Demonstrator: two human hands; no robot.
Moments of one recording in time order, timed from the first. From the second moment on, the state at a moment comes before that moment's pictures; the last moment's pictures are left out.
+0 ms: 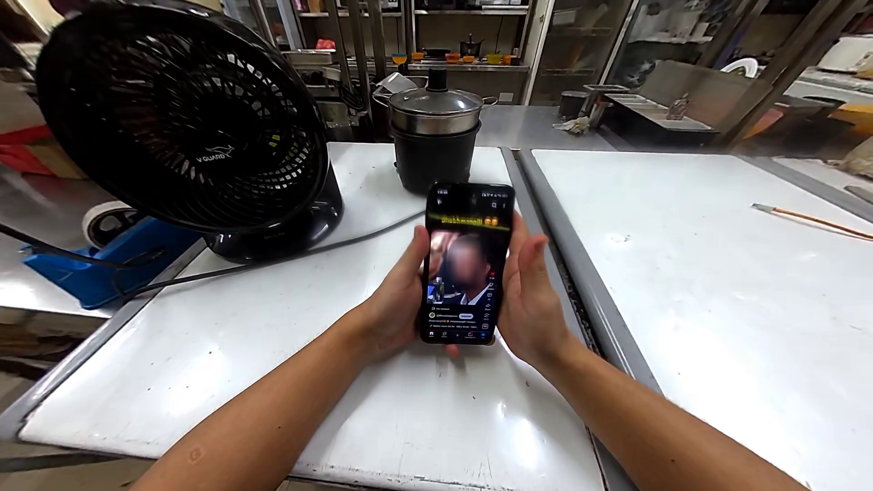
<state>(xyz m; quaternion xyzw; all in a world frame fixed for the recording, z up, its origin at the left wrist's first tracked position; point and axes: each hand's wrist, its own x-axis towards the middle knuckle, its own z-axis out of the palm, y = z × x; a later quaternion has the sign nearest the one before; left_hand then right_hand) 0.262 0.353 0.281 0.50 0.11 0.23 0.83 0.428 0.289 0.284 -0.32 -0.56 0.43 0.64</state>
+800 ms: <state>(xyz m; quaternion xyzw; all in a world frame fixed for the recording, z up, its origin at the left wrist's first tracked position) 0.262 0.352 0.281 0.49 0.12 0.23 0.83 0.428 0.288 0.284 -0.31 -0.55 0.44 0.64</state>
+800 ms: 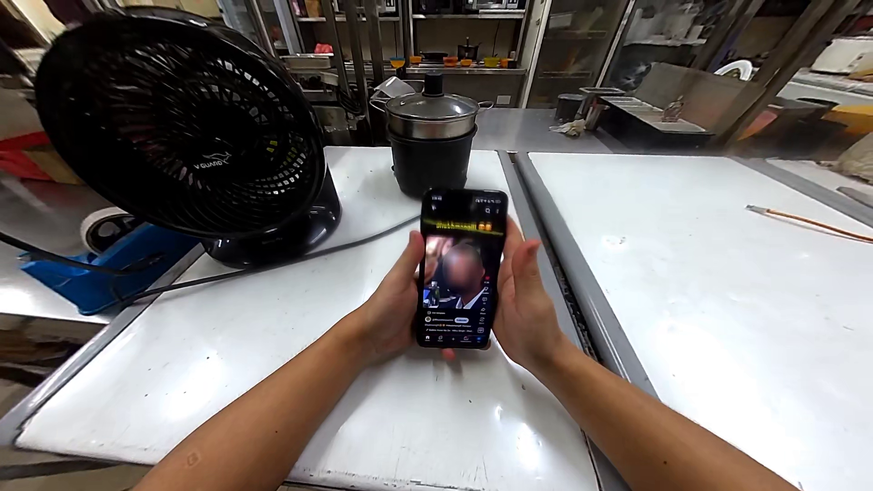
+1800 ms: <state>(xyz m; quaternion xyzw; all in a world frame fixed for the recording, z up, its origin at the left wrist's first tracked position) 0.261 0.352 0.280 0.49 0.12 0.24 0.83 0.428 0.287 0.283 -0.33 -0.55 0.43 0.63</state>
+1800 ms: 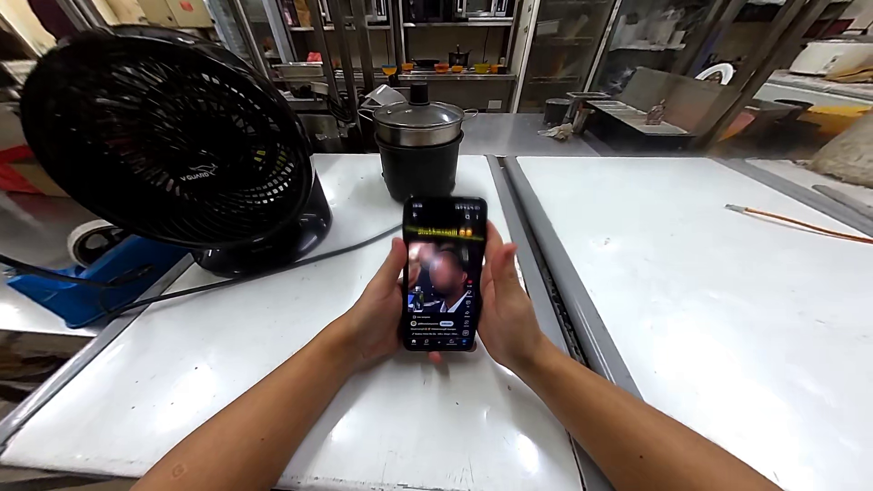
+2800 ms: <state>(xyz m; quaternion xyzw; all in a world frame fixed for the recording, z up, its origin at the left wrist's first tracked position) 0.258 0.354 0.278 0.50 0.12 0.22 0.83 0.427 0.286 0.285 -0.34 -0.55 0.43 0.63</state>
